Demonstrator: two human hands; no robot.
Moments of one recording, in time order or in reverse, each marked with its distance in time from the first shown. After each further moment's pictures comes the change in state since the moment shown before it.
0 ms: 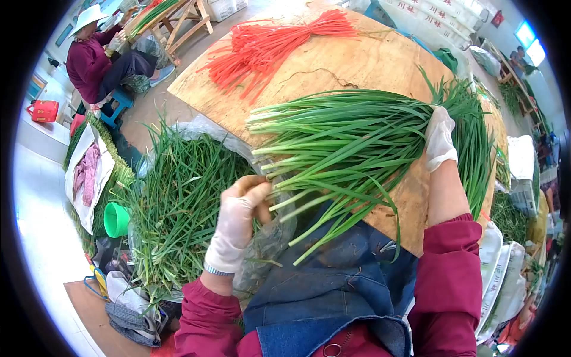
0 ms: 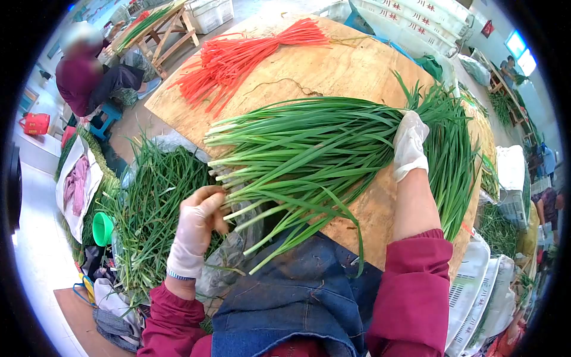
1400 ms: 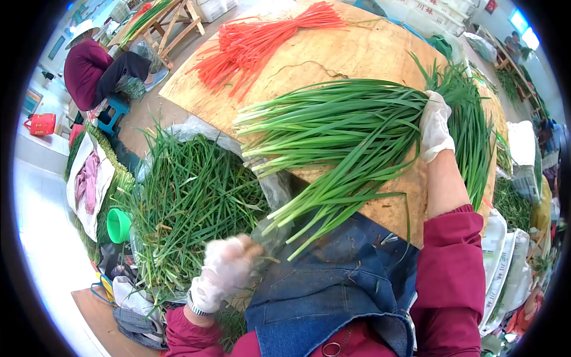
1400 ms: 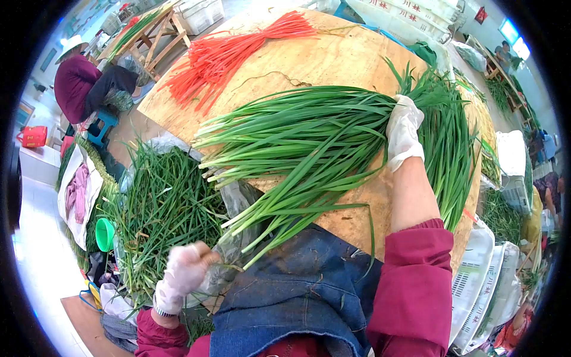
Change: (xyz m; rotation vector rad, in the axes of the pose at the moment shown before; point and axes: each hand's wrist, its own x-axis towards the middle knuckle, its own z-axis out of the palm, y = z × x) left_hand -0.061 -0.019 -0.034 1.019 -0.082 0.359; right_hand 0.016 0.013 -0.003 0.093 0.087 -0.120
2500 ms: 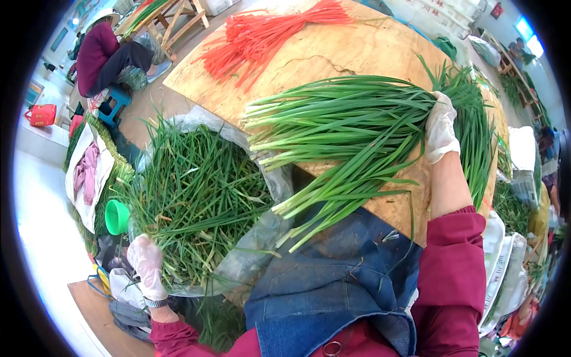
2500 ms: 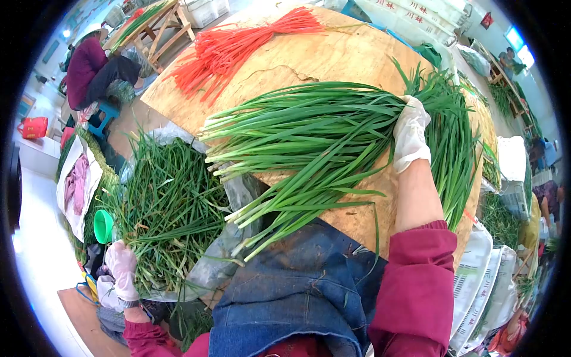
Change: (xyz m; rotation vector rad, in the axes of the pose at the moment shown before) left_hand -0.071 -0.125 -0.082 0.856 0.340 -0.662; right_hand 0.001 -0.002 -0.005 -0.018 -0.045 0.053
